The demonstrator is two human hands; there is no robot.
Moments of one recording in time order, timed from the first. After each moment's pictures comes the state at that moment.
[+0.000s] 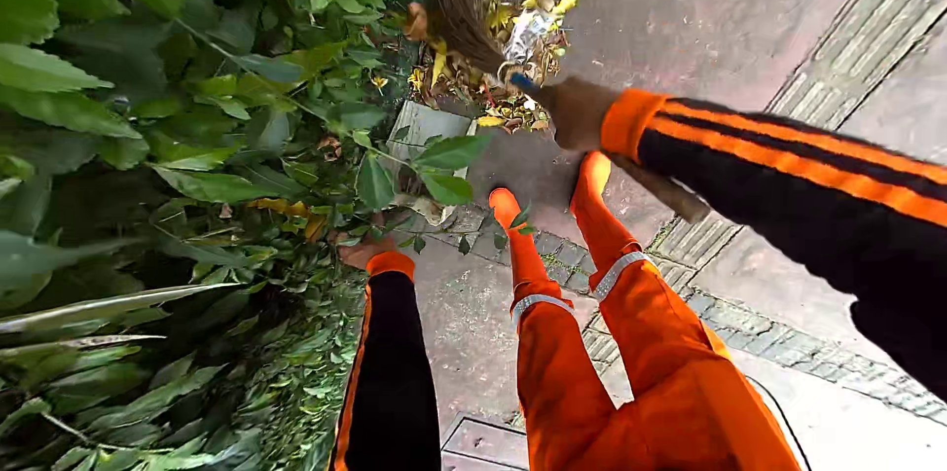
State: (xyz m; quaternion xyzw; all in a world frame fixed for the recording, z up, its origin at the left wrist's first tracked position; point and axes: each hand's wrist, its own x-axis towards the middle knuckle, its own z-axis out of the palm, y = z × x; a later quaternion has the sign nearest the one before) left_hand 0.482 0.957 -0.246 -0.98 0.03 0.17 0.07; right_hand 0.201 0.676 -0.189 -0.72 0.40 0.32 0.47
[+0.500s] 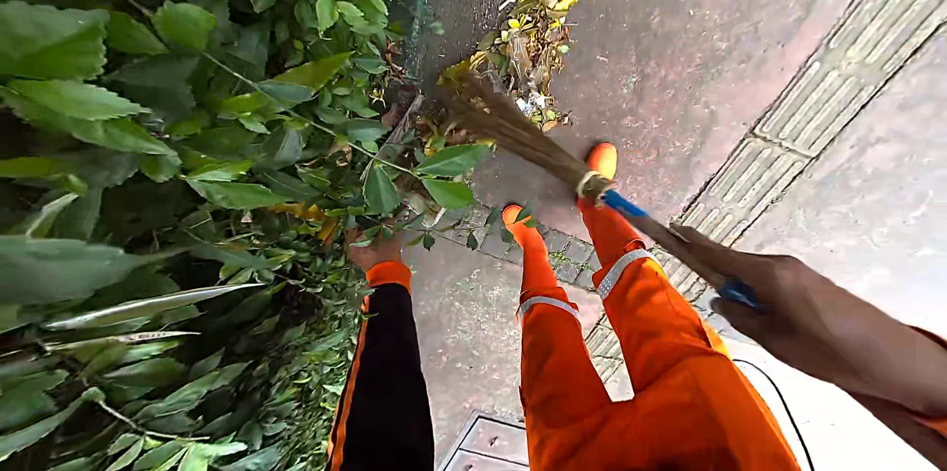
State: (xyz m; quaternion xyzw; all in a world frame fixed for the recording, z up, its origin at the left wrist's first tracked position) left_hand 0.492 0.974 -0.235 -0.97 0.10 0.21 -0.05; right_hand 0.010 0.821 -0.047 -0.64 0.49 0.20 0.56
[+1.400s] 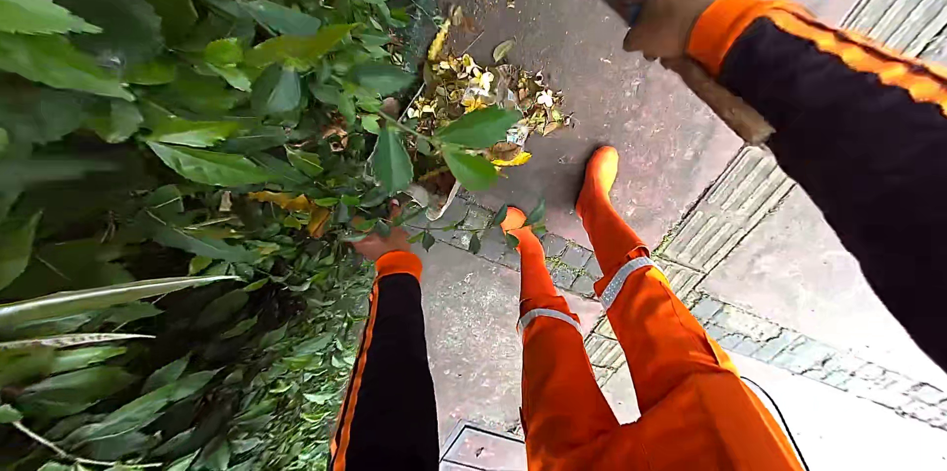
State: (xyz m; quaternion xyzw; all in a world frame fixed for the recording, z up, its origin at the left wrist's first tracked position) left_hand 0.471 0.957 -0.242 -0.97 0.08 0.20 -0.10; right_hand 0.146 0.614 -0.208 -0.67 0.56 0.23 0.43
